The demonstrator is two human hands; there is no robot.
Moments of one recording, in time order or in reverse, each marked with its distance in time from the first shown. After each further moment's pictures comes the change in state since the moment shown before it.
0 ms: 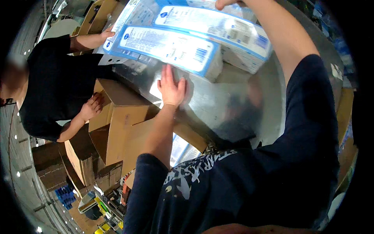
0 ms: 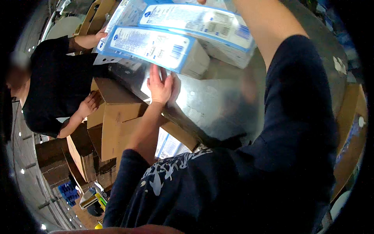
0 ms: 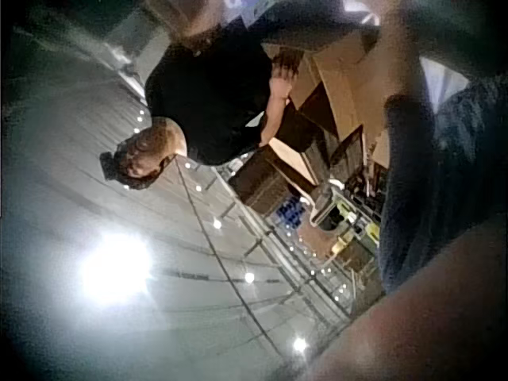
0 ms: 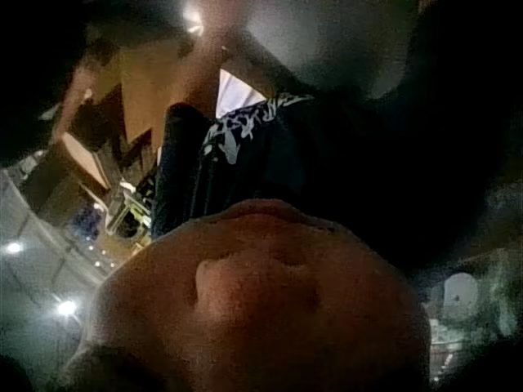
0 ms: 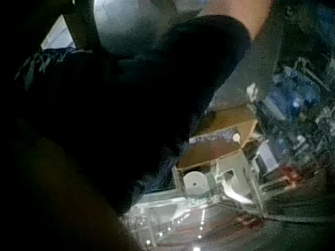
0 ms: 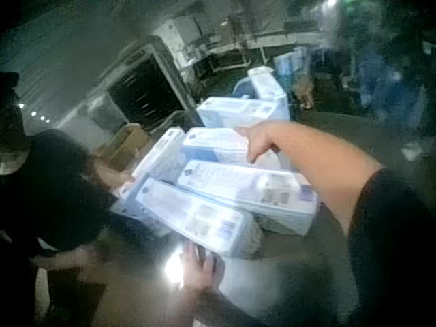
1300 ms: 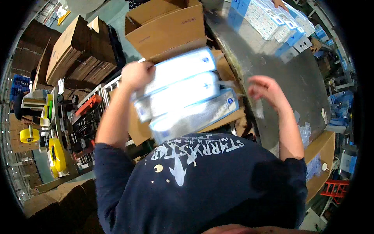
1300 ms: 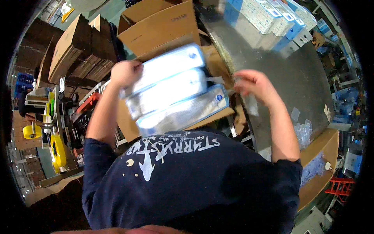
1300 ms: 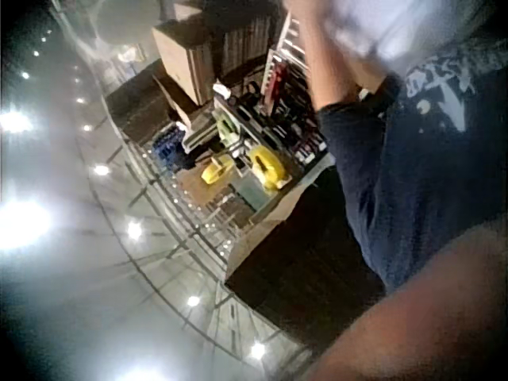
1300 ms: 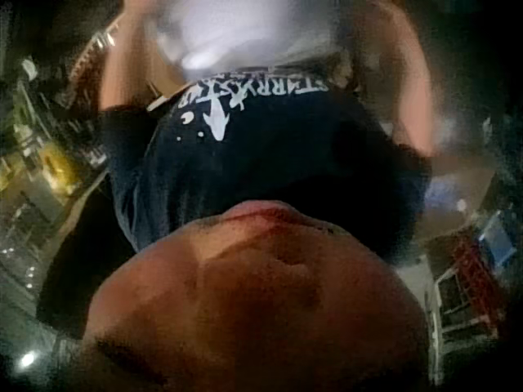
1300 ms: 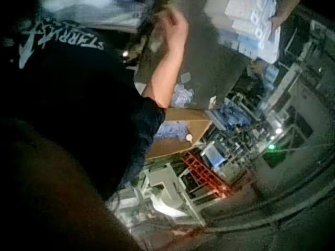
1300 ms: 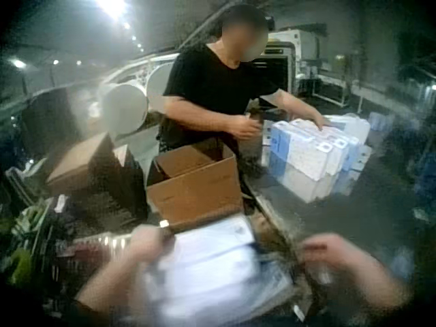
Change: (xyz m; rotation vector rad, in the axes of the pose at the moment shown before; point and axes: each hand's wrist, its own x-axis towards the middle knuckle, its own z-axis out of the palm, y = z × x) left_hand -0.328 -0.050 -0.272 0.462 -0.353 -0.545; right_hand -0.339 -0.130 0.214 0.717 -0.534 -0.282
